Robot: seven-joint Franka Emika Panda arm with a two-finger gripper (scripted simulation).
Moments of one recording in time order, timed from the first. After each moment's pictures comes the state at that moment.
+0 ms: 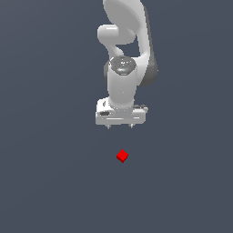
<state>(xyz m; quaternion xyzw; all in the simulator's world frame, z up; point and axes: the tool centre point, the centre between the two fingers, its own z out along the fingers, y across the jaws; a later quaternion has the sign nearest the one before) 0.008 0.016 0.165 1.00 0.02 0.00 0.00</state>
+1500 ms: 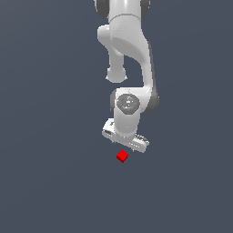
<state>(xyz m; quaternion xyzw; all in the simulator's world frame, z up) 0.057 0.033 0.075 0.98 -0.21 0.00 0.00</state>
